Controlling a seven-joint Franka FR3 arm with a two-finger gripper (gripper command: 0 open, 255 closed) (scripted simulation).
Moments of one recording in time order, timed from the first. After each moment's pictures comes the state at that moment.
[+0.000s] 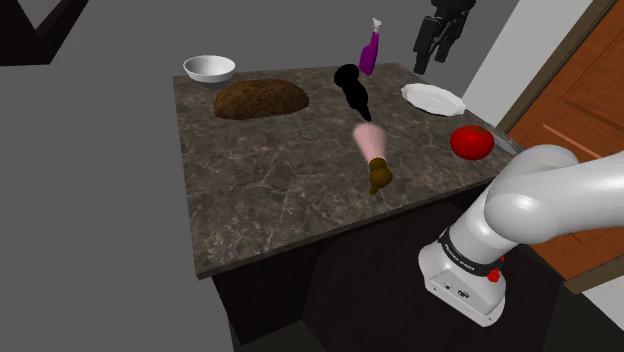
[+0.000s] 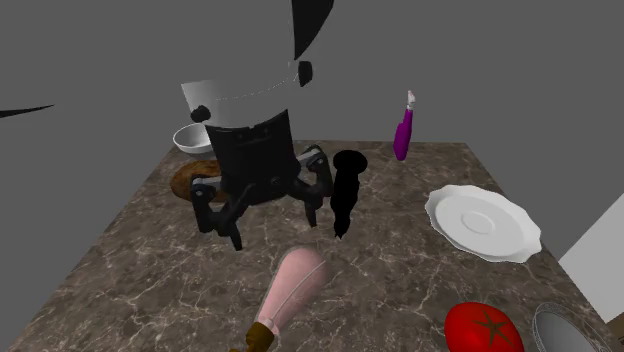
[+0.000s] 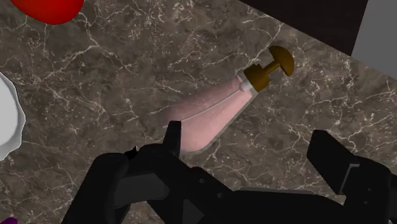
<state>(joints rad) 0.00 -0.78 -0.06 -2.32 -0.12 1.50 -0.07</state>
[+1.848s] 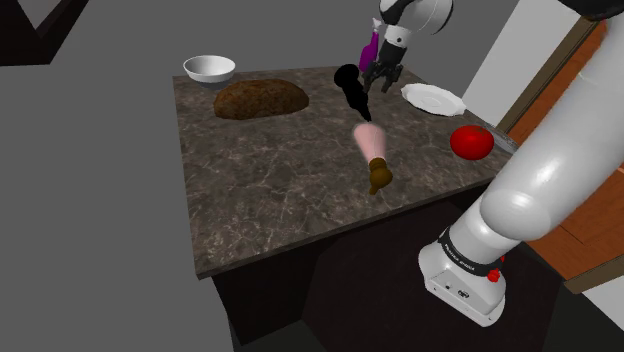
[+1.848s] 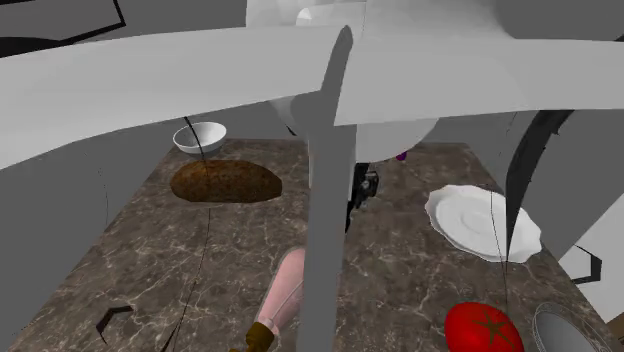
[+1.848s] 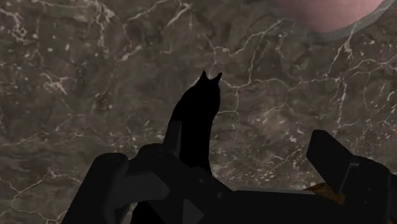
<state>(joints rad) -0.08 0.08 -0.42 -2.08 0.22 2.12 -0.38</state>
